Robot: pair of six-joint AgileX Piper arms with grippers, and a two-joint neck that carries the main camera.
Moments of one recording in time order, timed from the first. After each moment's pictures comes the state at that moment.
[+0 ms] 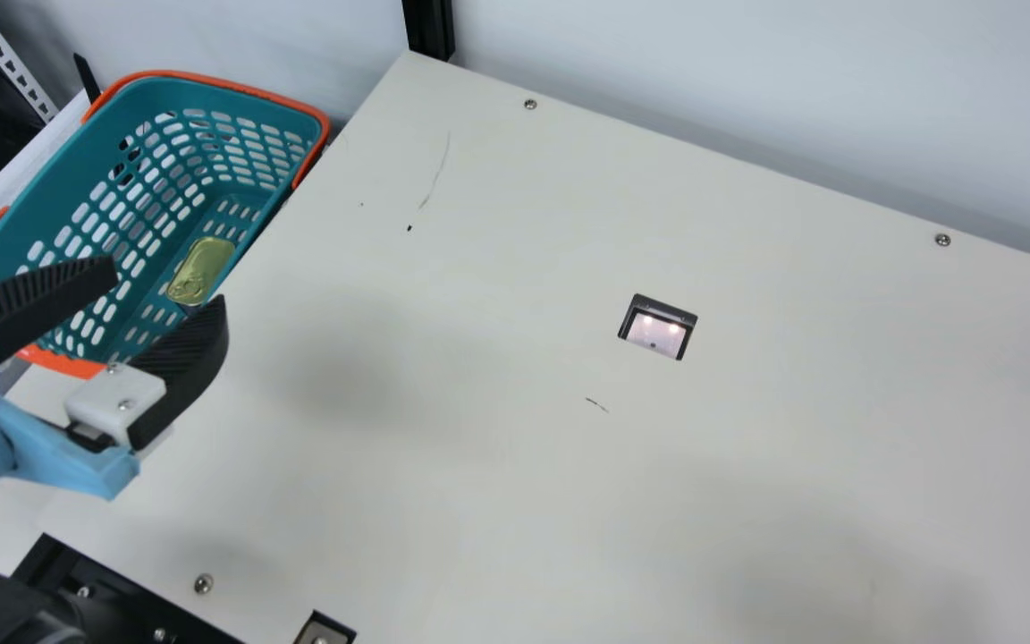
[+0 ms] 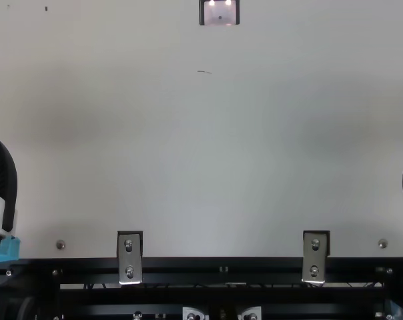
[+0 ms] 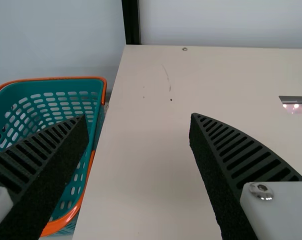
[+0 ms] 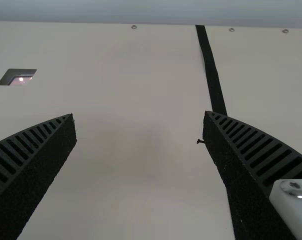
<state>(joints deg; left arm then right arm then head) -3.9 13.5 -20.2 4.9 38.3 -6.4 -4.0 13.5 -20.3 4.9 38.2 -6.5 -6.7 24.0</state>
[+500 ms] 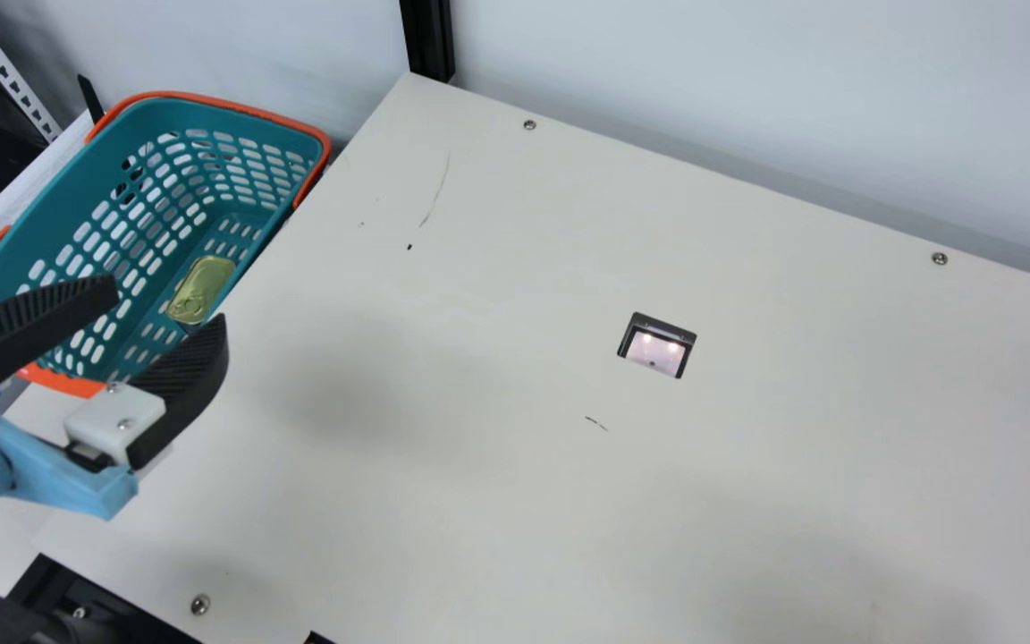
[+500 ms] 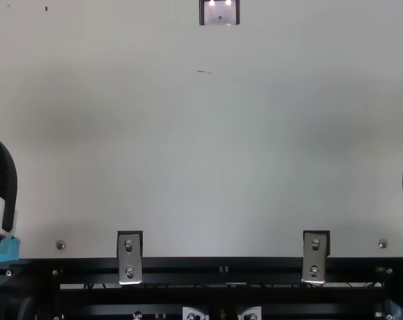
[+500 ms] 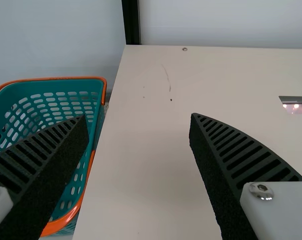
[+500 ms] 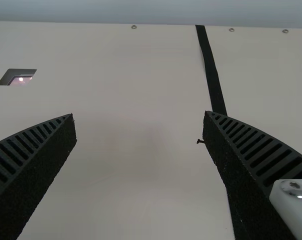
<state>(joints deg) -3.9 13.5 -20.2 4.9 38.3 -6.4 -4.0 13.5 -20.3 4.9 38.2 -6.5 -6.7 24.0</state>
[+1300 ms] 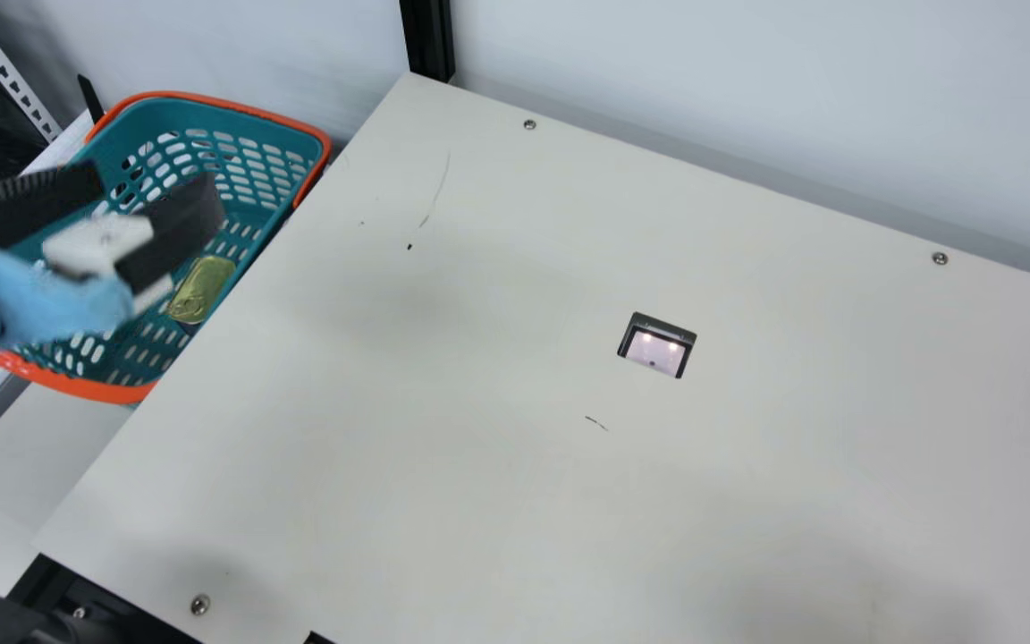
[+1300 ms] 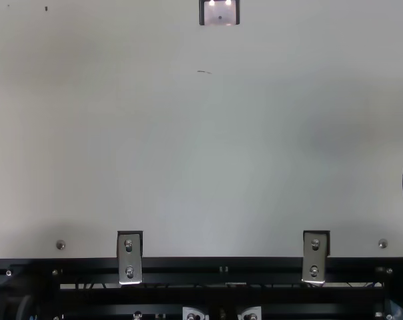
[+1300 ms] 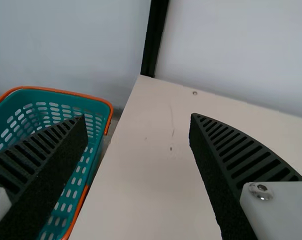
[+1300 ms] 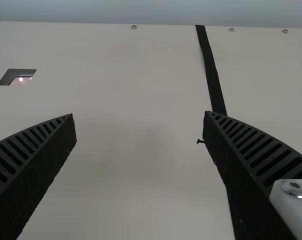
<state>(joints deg) 1.6 37.7 -37.8 6.4 31.8 -19.9 -4.0 13.5 -20.3 4.9 38.2 -6.5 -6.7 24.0</state>
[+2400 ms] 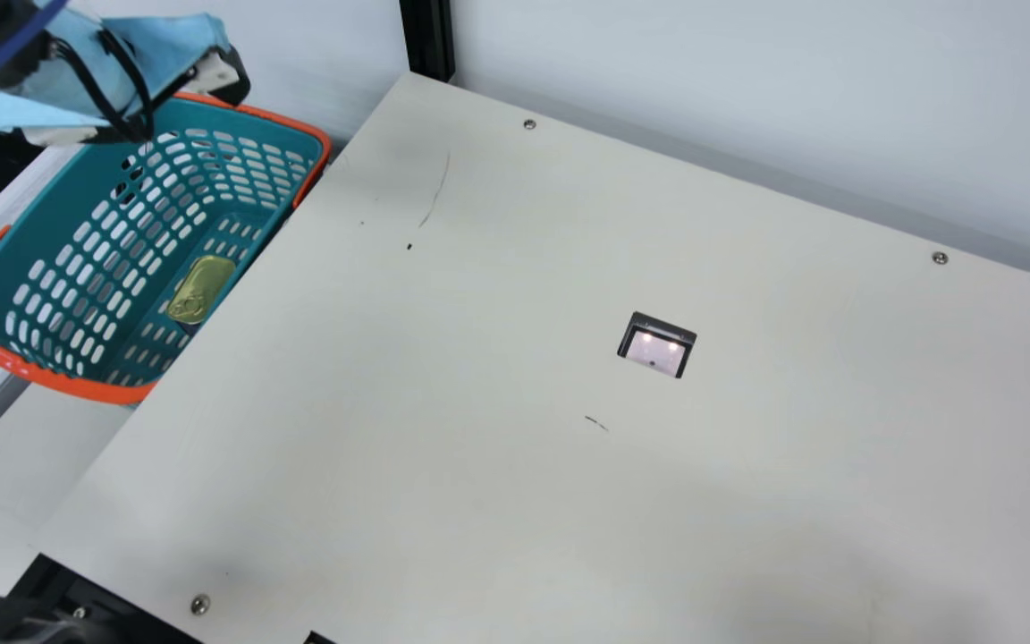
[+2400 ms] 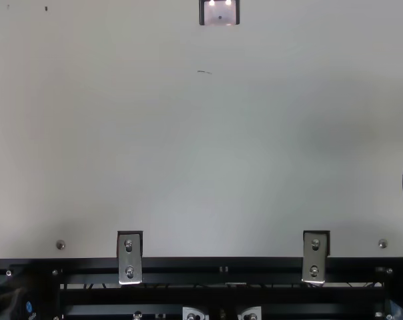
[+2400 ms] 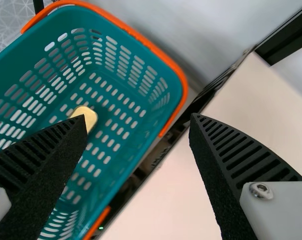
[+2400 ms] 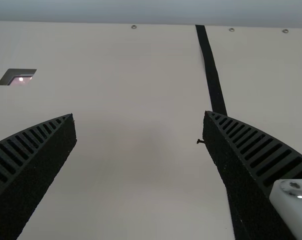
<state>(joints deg) 14.1 89.8 -65.6 10.8 37.7 -33.0 -4.0 13.5 -20.3 4.9 38.2 -6.5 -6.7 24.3</state>
